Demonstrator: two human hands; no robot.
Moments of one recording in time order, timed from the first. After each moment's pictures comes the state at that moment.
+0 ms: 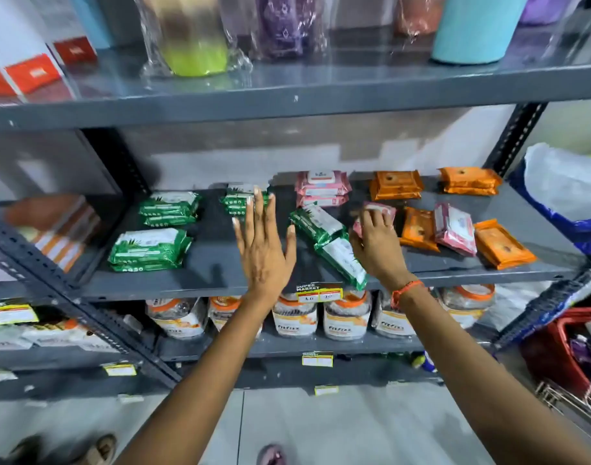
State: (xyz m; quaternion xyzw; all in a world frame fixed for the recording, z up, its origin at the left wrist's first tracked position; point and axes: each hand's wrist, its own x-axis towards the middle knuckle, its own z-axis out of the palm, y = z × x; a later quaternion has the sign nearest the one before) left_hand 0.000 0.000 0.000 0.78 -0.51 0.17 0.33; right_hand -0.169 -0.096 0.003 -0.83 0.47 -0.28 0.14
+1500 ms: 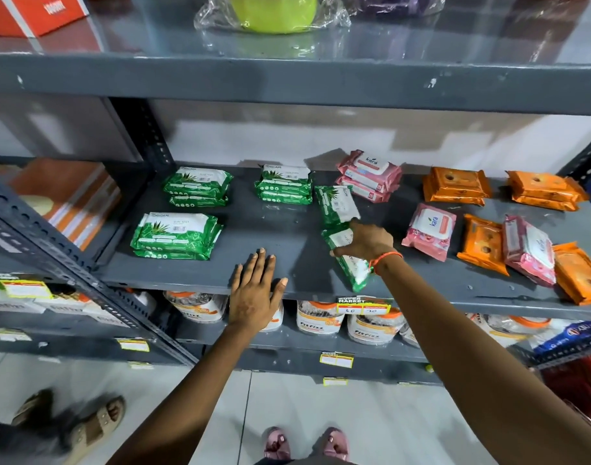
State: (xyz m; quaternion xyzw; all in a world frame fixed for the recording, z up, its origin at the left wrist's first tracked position) left_hand 0.118 0.039 -0.124 0.83 -0.54 0.05 0.13; right_hand -0.035 -0.154 -0.031 -0.85 0.51 0.07 0.15
